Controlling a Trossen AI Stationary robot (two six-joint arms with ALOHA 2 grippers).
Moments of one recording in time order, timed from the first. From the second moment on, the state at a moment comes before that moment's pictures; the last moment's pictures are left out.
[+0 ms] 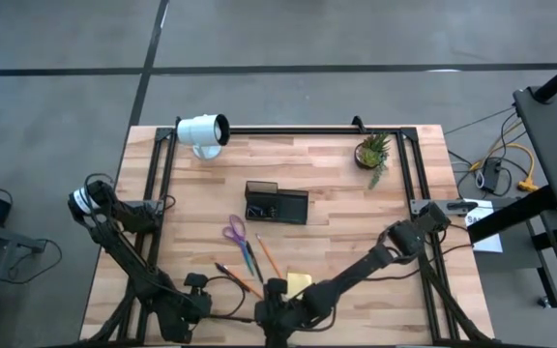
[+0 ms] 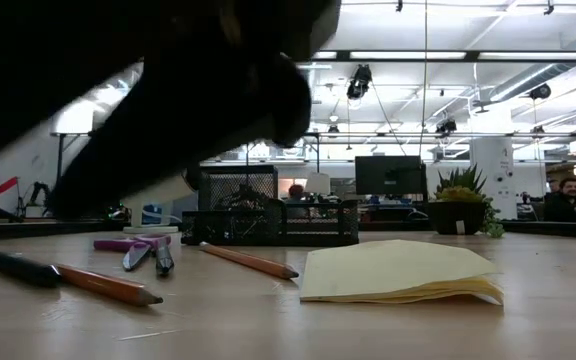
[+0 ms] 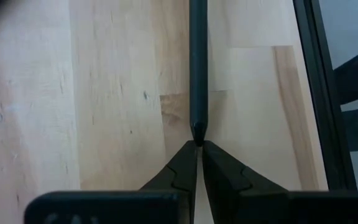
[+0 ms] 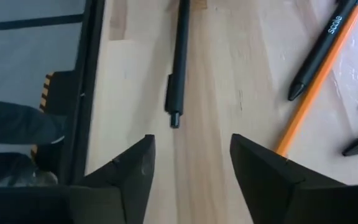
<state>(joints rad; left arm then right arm) -1.02 1.64 0.78 -0.18 -0.25 -0.91 0.58 2.41 1.92 -0.41 0.28 0.57</state>
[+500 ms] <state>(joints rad) -1.02 1.69 0.78 -0.10 -0.25 -0.91 0.57 2.41 1.80 -0.24 0.29 0.57</state>
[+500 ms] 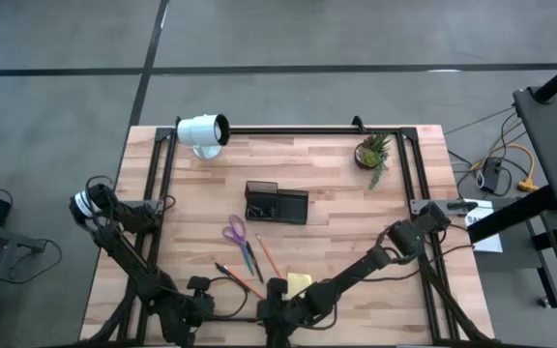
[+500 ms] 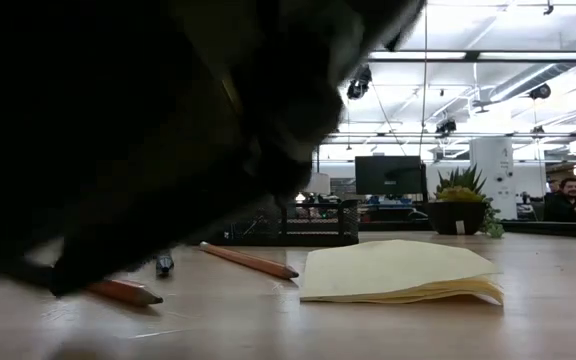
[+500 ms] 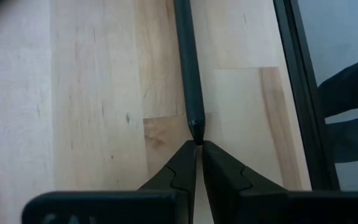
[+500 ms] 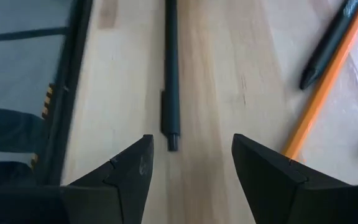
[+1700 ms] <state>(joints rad) -0.98 1.67 0.81 -0.12 -0.25 -0.90 0.58 2.41 1.78 -0.20 0.29 0.52</state>
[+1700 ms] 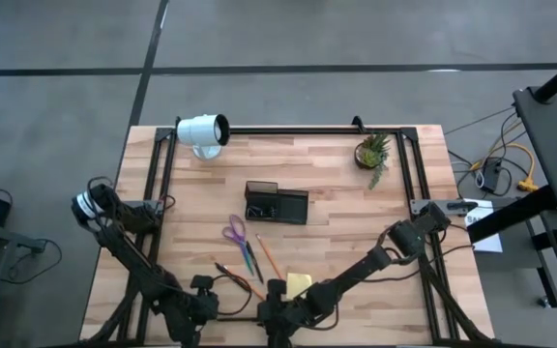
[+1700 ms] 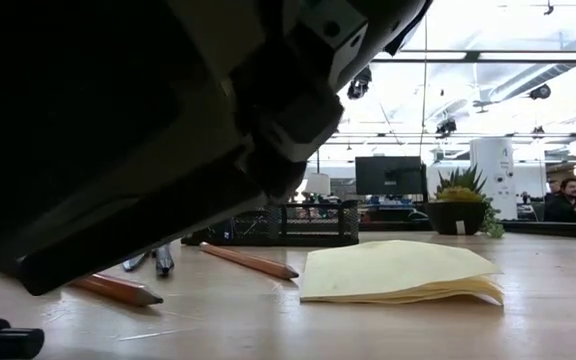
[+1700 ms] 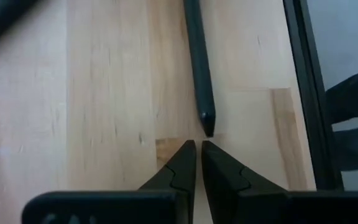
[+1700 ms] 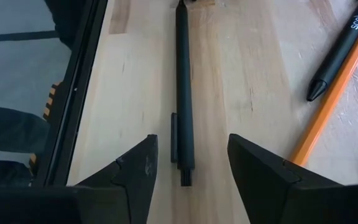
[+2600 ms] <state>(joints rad) -0.95 1.72 0.82 -0.01 -0.24 -0.83 0.58 2.41 1.78 -0.21 0.29 0.52</state>
